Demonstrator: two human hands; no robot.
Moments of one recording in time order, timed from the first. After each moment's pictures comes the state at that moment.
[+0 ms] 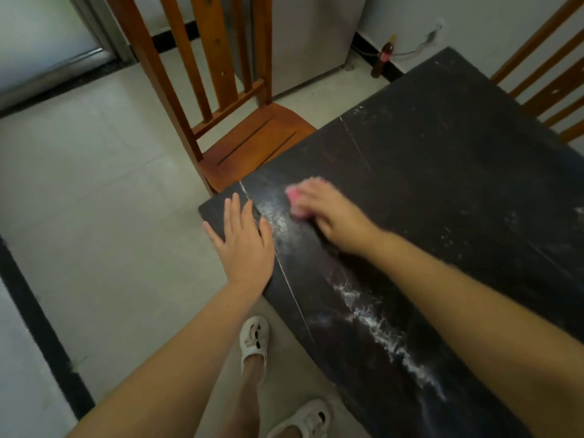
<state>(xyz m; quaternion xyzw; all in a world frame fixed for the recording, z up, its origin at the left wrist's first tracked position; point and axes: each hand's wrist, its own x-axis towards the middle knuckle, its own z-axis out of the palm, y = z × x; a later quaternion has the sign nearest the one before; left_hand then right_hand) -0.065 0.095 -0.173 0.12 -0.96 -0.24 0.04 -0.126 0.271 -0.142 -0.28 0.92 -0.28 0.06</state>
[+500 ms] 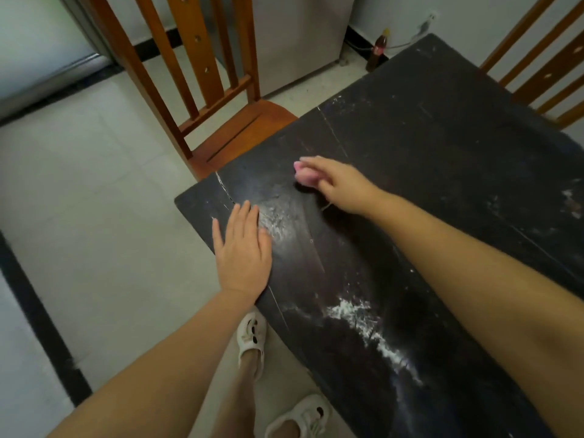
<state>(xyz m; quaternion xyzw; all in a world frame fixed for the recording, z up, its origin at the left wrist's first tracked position) -0.035 0.125 -0.166 0.03 -0.98 -0.20 0.04 -0.142 0.311 -0.123 -0.16 0.92 -0.32 0.14</state>
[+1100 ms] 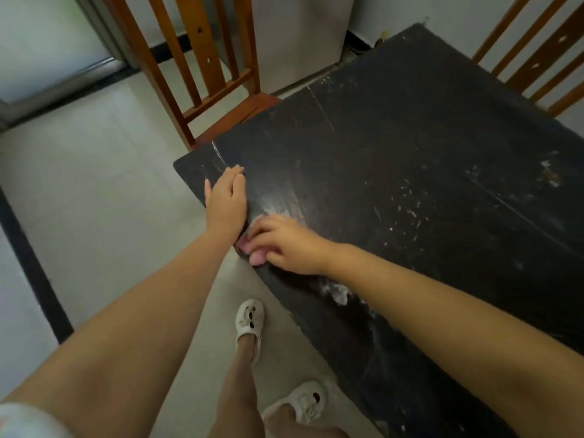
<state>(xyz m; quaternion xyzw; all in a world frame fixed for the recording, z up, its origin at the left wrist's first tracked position) -0.037 0.122 -0.148 0.10 -0.89 -0.44 0.04 0.002 0.265 -0.129 -0.37 0.86 -0.28 0.19</state>
